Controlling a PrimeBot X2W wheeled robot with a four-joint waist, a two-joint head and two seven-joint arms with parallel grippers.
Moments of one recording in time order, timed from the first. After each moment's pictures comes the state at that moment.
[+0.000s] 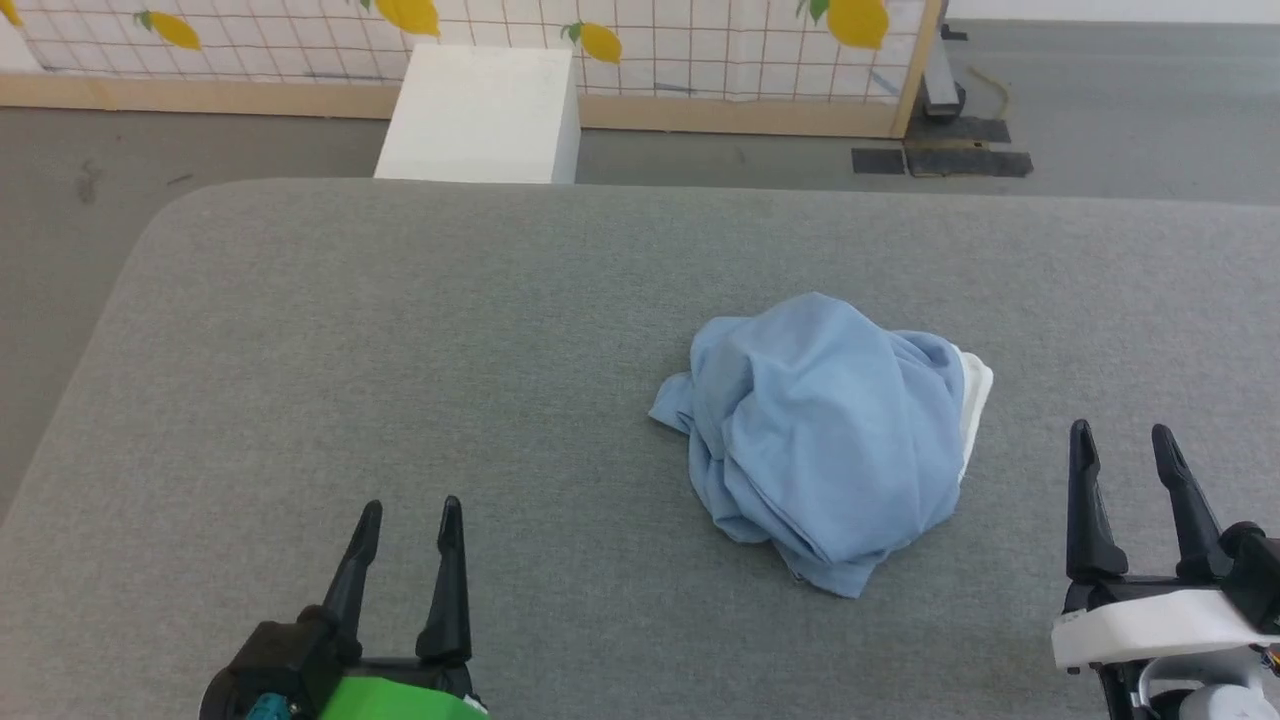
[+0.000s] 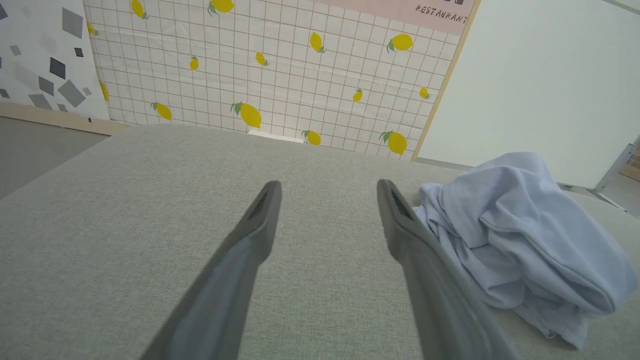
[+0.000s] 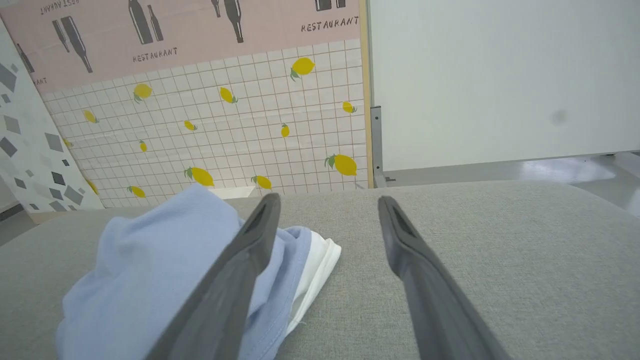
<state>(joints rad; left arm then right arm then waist) 0.14 0.08 -0.14 -0.09 -0.28 -0.01 -0.26 0.01 -0.05 -0.15 0.08 0.17 0.13 -0.26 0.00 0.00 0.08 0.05</state>
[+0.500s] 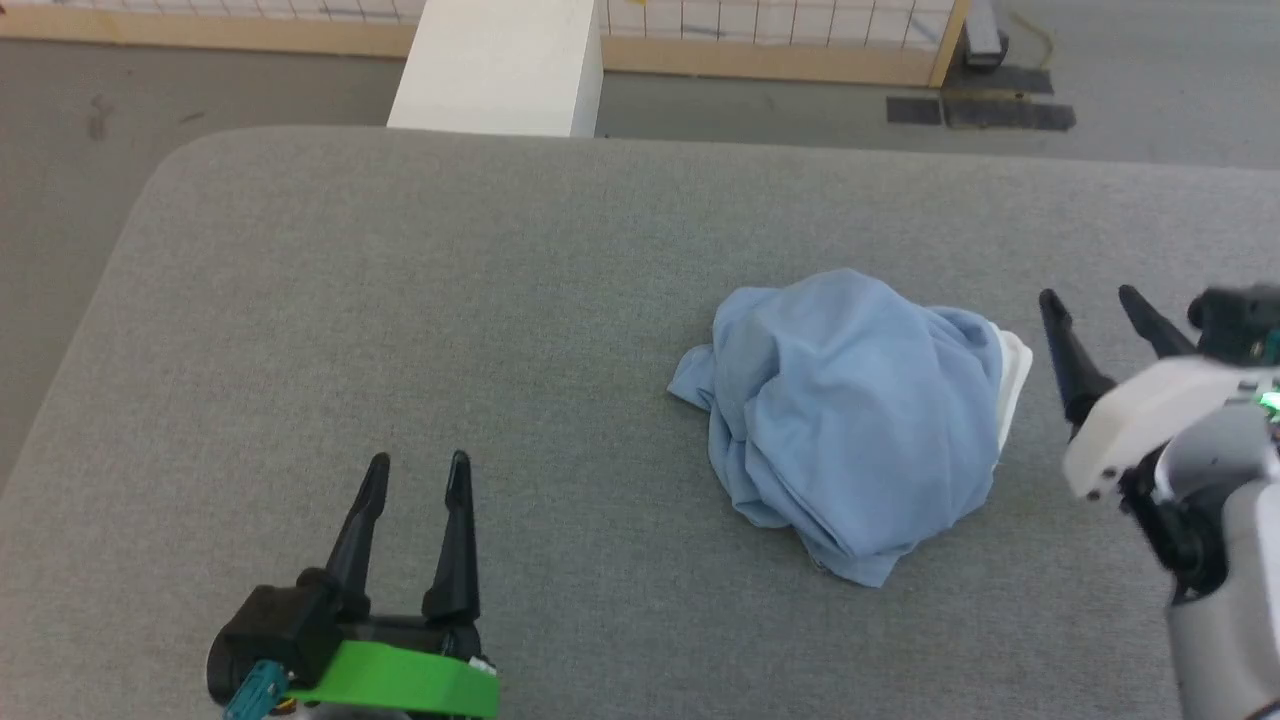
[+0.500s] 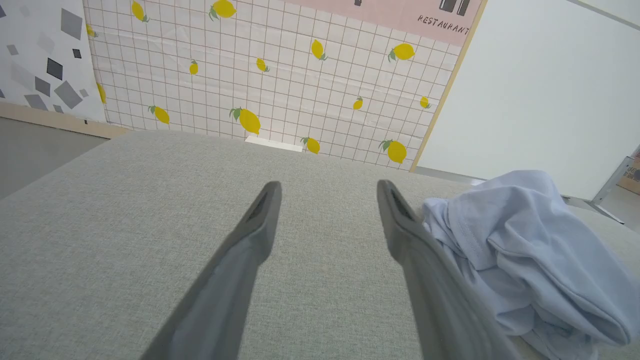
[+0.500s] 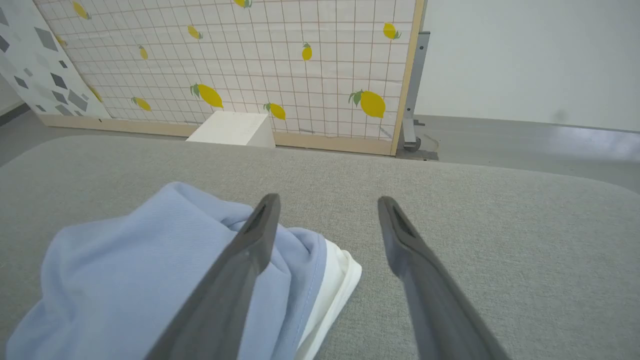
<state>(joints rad) 0.09 0.06 -0.12 -0.11 -0.27 -0.06 -0.26 -0.32 -0.16 -0.10 0.16 0.19 0.13 0.23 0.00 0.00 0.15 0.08</state>
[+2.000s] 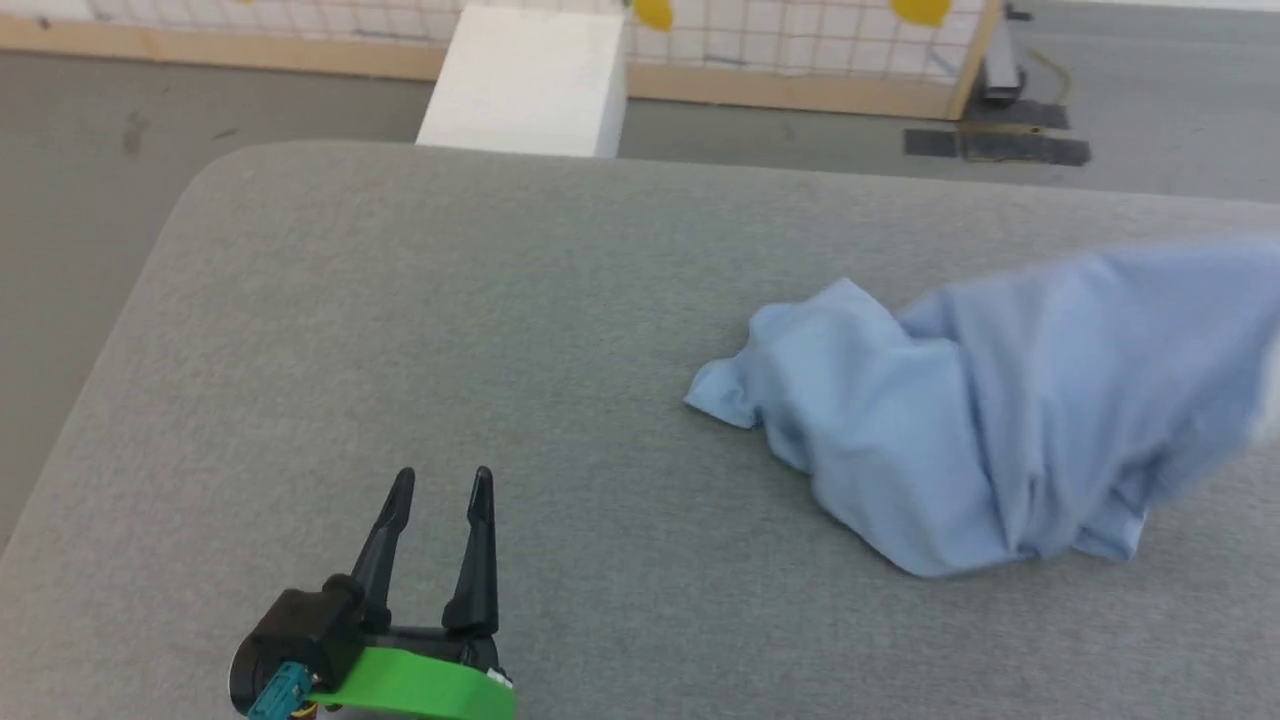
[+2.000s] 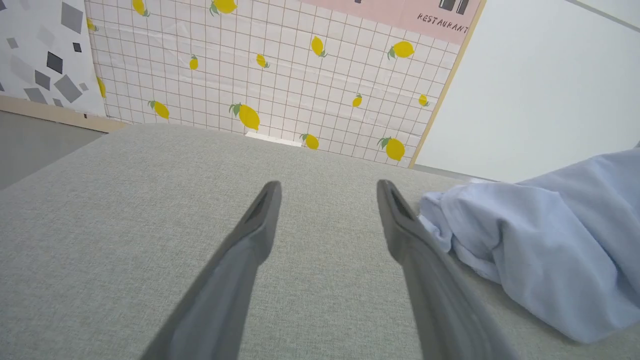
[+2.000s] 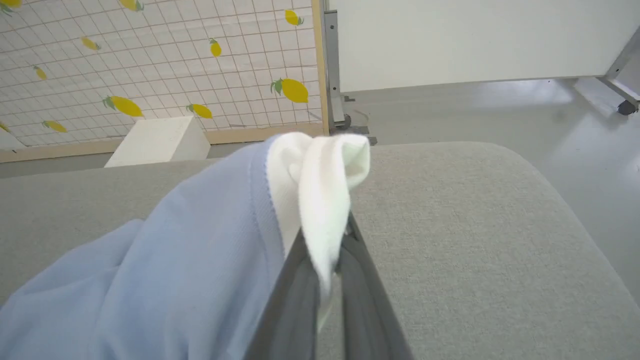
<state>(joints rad) 0.09 0.05 -0.15 -0.06 -0.28 -0.06 -0.26 -0.33 -0.28 -0.38 0.08 0.27 0.13 0.54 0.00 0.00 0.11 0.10</state>
